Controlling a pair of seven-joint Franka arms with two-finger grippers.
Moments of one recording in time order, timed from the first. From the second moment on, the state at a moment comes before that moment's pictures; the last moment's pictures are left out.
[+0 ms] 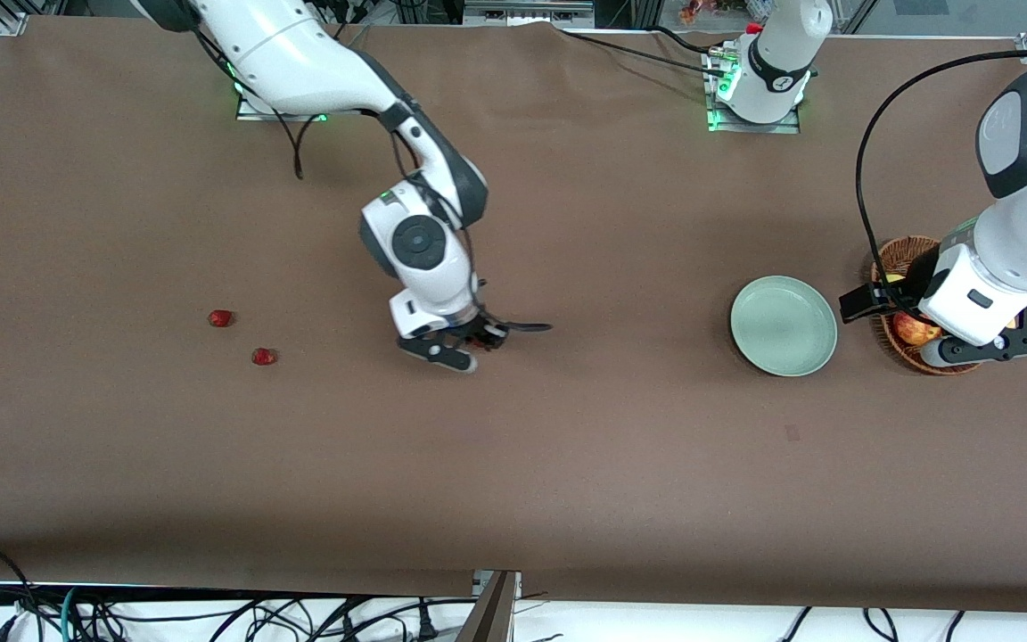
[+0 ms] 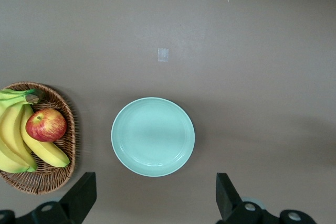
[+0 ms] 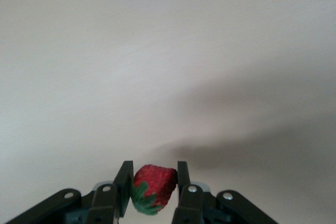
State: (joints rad) left arm 0.00 0.26 -0.08 -1.50 0.02 1.69 -0.24; right arm 0.62 0.80 0.09 -1.43 -0.02 2.44 1.05
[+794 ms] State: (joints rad) left arm -0.01 0.28 -0.09 -1.50 0.02 1.69 -0.24; right arm 0.82 0.99 0.09 -1.29 -0.02 2.71 1.19
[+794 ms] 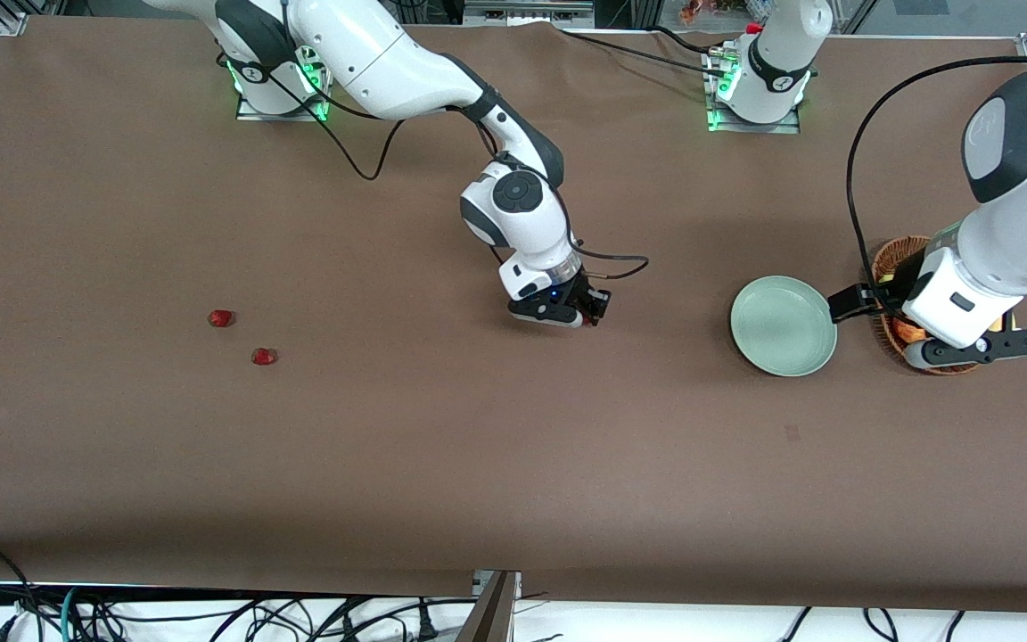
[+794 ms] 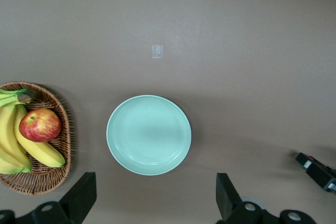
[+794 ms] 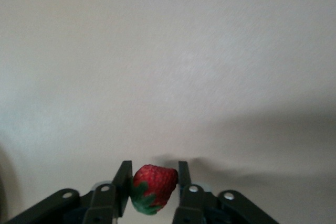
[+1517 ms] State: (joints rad) left arm -0.06 0.45 -0.10 -1.51 -0.09 1.78 -0.24; right arm 0.63 0.89 0.04 -1.22 -0.02 2.41 0.92
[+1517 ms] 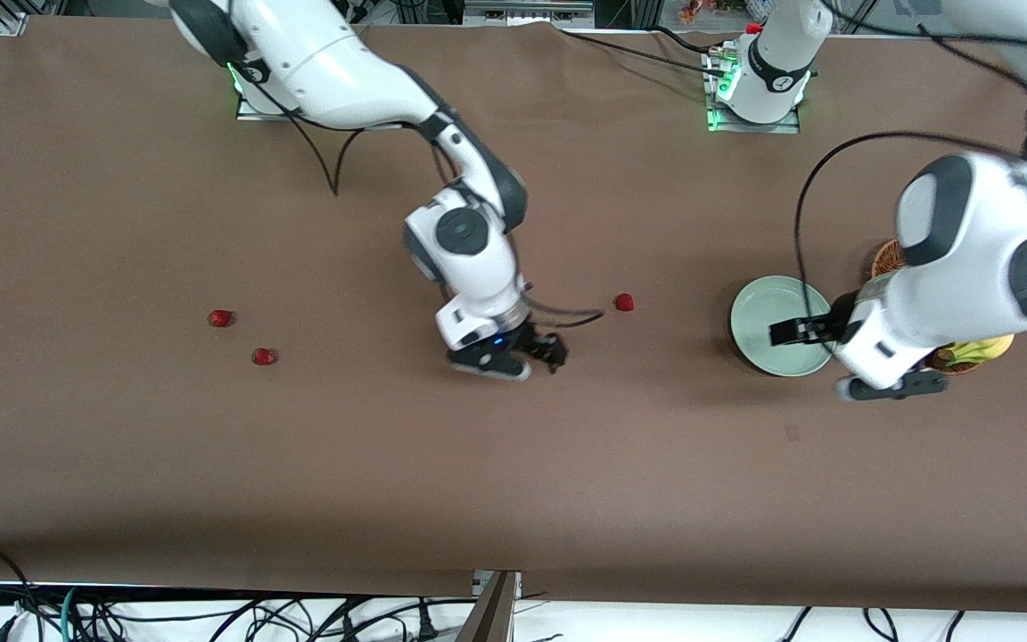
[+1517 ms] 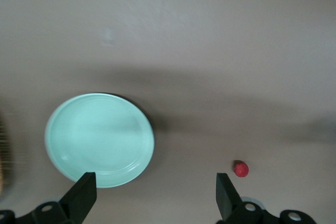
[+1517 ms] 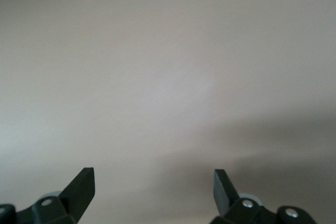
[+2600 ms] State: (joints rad) left arm -0.35 0.63 -0.11 -1.85 -0.15 2.33 -0.78; right arm 0.39 0.84 -0.17 -1.23 -0.02 1.94 0.23
